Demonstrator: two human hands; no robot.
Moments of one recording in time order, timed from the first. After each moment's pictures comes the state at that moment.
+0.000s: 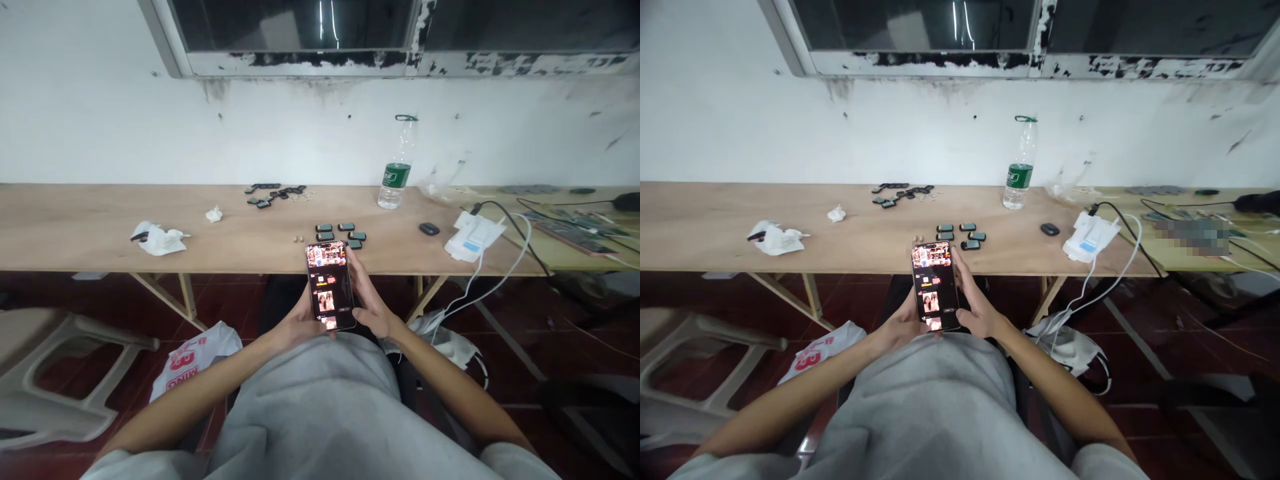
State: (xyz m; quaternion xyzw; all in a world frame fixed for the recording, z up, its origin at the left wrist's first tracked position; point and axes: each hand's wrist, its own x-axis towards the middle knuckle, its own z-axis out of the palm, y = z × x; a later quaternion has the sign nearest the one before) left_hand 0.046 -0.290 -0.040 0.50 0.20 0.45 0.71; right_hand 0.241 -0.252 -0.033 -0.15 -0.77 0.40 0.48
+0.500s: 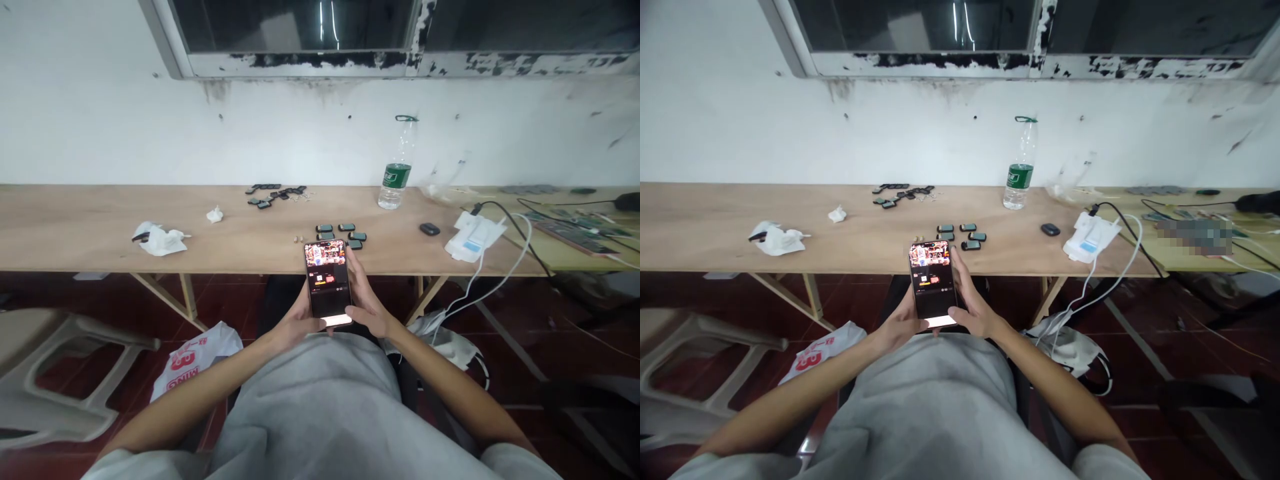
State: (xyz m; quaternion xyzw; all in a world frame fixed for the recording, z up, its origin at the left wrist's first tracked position) left_hand 0.043 -0.288 -0.041 0.52 0.21 0.46 0.69; right_hand 0.237 -0.251 -0.038 -0.13 -0.75 0.44 0.47
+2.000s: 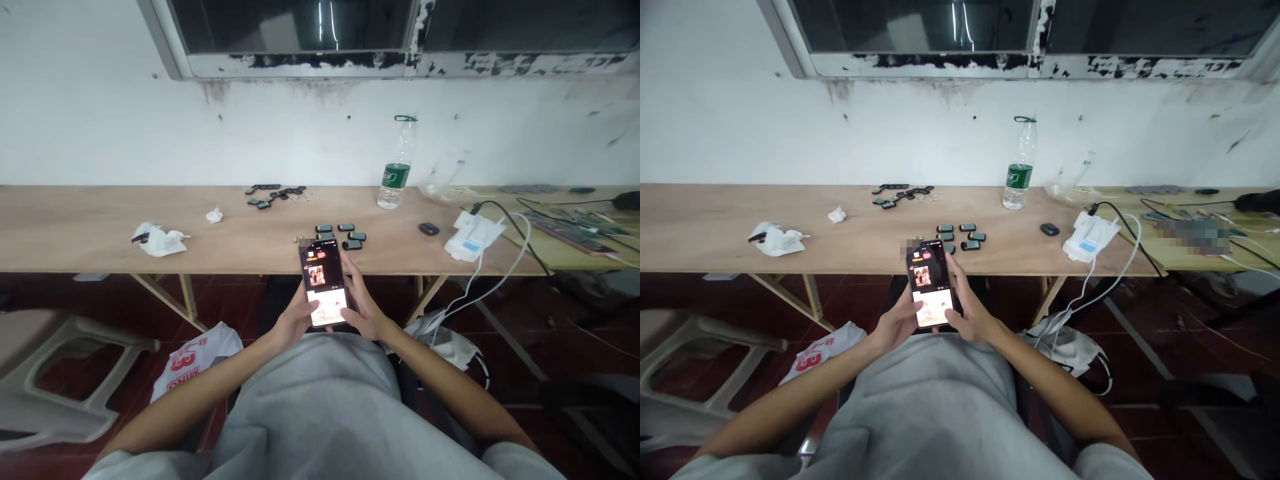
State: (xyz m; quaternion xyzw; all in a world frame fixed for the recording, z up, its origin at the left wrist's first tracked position) left_hand 0.042 -0.286 -0.040 0.46 0.24 0.48 0.70; right_hand 0.229 -0.257 -0.046 -0.19 -0.75 0.46 0.44
